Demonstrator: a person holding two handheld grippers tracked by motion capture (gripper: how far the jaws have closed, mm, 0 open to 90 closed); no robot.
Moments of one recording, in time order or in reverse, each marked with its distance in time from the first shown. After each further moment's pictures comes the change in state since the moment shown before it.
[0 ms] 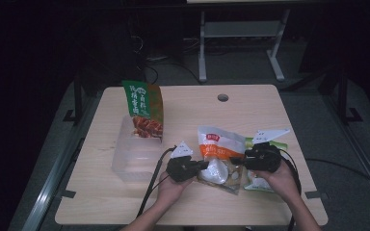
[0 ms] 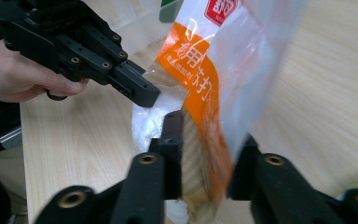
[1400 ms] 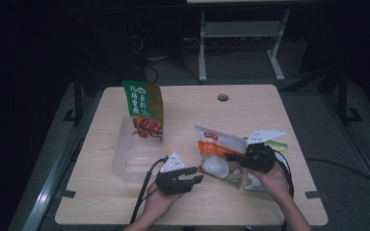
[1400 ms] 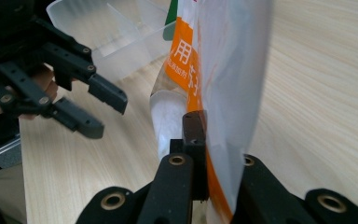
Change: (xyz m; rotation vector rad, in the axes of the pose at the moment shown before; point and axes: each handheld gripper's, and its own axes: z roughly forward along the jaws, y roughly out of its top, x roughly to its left) left arm -0.019 -0.017 -0.040 0.029 0.021 0.116; right arm 0.015 0.009 0.007 -0.048 -0.026 -0.007
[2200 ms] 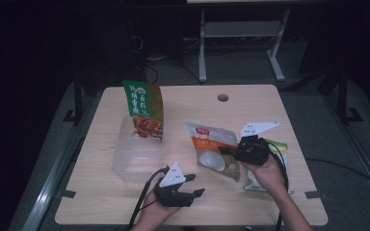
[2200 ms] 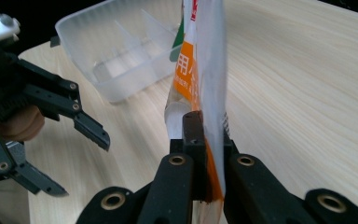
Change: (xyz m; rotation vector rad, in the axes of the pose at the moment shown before) left arm -0.020 -0.011 -0.011 0.015 -0.010 0.096; right arm 0.009 0.031 0.004 -0.008 0.002 -0.036
